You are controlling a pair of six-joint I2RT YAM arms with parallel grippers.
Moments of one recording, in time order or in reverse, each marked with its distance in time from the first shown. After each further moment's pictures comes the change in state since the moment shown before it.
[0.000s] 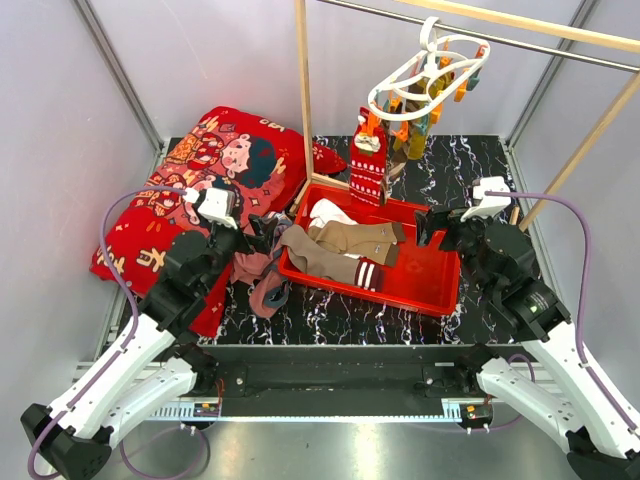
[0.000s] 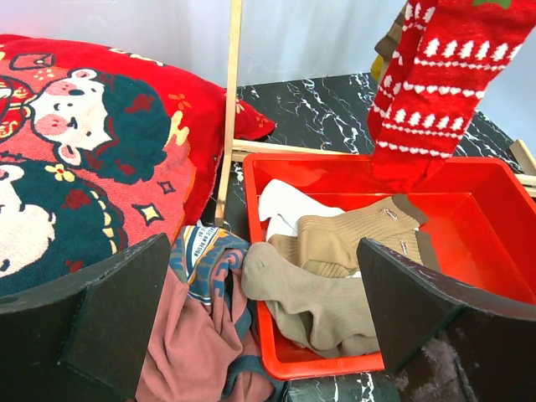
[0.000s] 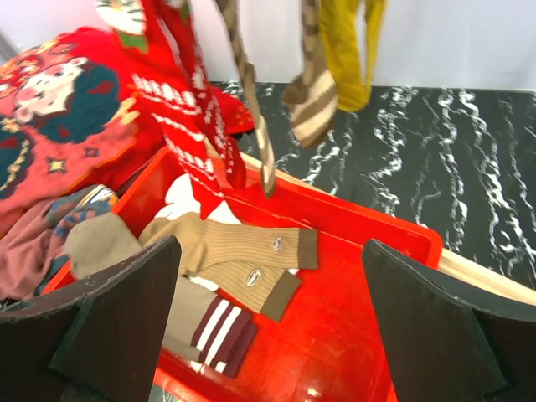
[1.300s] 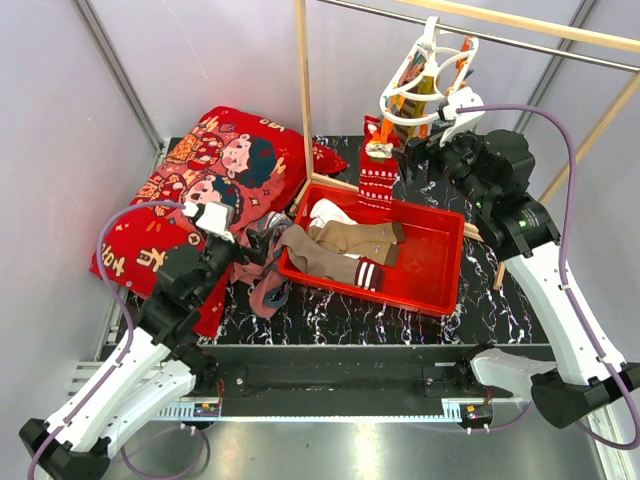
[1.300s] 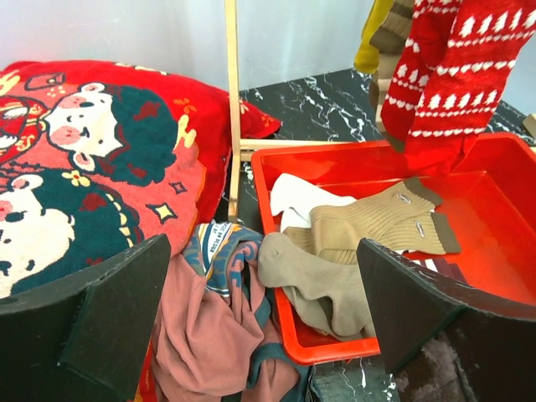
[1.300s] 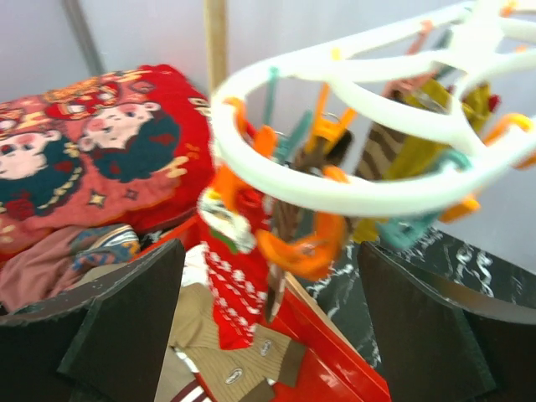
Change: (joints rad) left arm 0.000 -0.102 -0.075 0.002 0.035 0.101; right arm -0.177 0.460 0.513 0.023 -0.444 -0.272
